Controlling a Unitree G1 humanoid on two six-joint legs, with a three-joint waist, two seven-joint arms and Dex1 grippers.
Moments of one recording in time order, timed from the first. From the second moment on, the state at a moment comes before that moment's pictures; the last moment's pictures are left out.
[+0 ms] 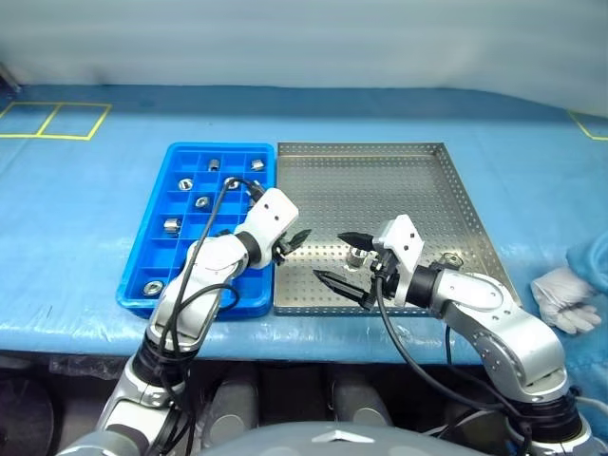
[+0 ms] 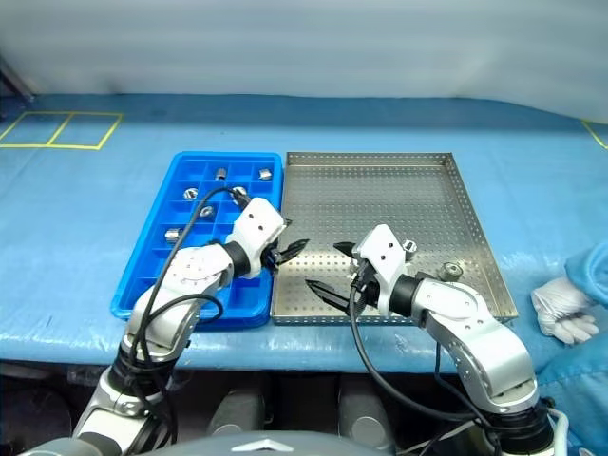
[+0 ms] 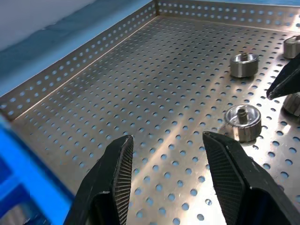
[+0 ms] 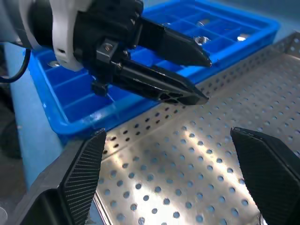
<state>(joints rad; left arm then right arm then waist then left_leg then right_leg) -0.34 0.28 -0.25 -0.50 0.05 0.94 -0.51 -0.10 -0.52 0.07 -0.64 0.46 0.75 0.66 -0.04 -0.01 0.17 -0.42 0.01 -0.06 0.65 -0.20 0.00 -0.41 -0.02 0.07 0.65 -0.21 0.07</state>
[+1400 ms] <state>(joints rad) -0.20 0.29 -0.11 -0.58 0.06 1.07 -0.20 -0.12 -0.56 0.14 -0.49 0.40 0.72 0.67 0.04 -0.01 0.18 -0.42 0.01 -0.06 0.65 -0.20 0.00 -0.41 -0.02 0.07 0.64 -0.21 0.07</state>
